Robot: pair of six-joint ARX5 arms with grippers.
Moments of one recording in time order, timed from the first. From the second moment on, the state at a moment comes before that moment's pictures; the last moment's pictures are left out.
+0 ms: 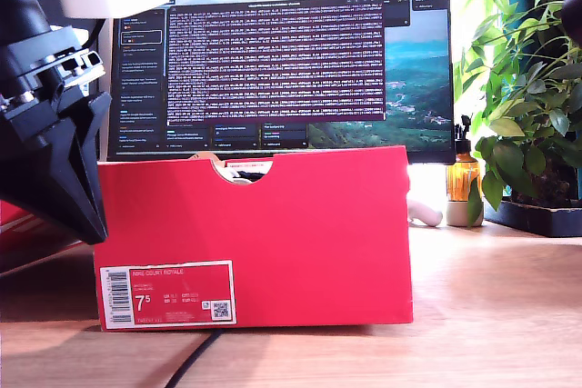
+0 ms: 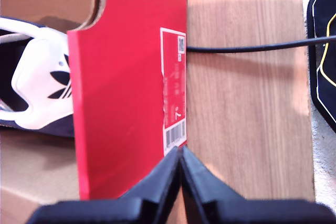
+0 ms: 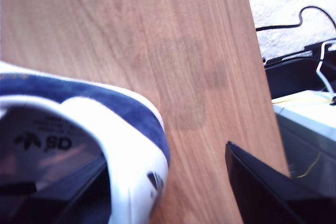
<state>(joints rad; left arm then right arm) -0.86 1.14 0.67 -0.54 -0.16 0.84 0.04 1.51 1.02 -1.12 0.19 1.88</state>
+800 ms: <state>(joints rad) -0.86 1.14 0.67 -0.54 -0.16 0.84 0.06 1.51 0.99 -1.13 0.20 1.85</state>
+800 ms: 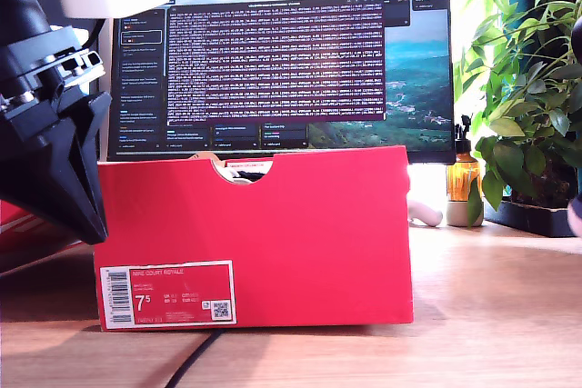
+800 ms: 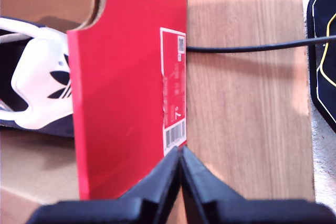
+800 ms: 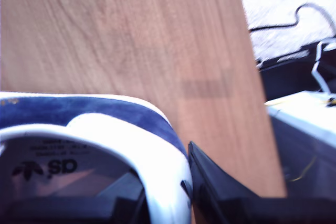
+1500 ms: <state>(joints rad) -0.86 1.14 0.67 -0.54 -0.16 0.84 0.07 1.51 1.38 -1.25 0.37 0.83</state>
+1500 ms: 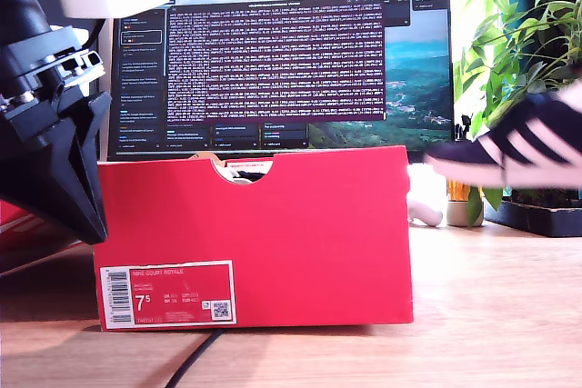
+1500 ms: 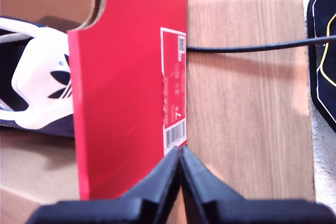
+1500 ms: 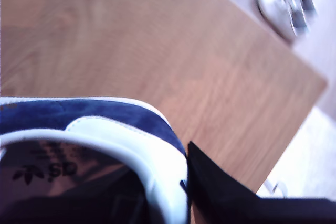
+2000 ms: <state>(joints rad) -0.86 1.14 0.67 -0.54 -0.16 0.84 0.07 1.51 1.57 -1.08 0.05 0.16</state>
